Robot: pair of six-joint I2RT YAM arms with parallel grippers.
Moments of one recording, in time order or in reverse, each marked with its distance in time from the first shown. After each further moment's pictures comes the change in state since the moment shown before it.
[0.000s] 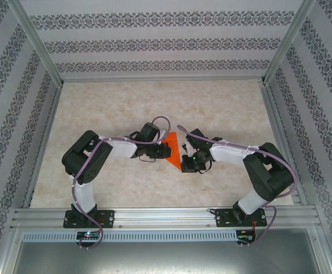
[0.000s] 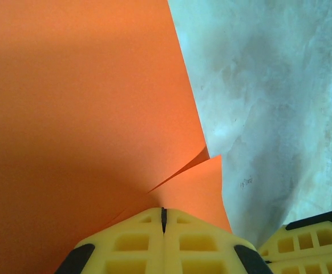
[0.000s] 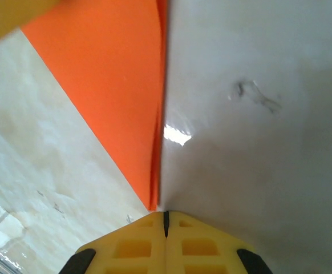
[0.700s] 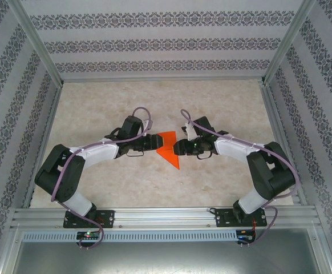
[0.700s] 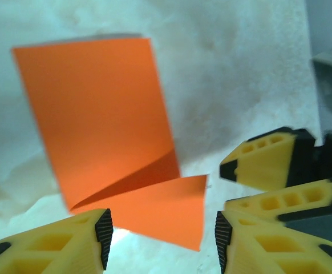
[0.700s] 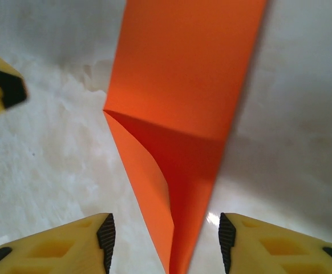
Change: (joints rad) left arm 0.105 -0.301 -0.123 -0.067 -0.042 -0.069; right arm -0.100 0.014 0.067 0.266 -0.080 -0.103
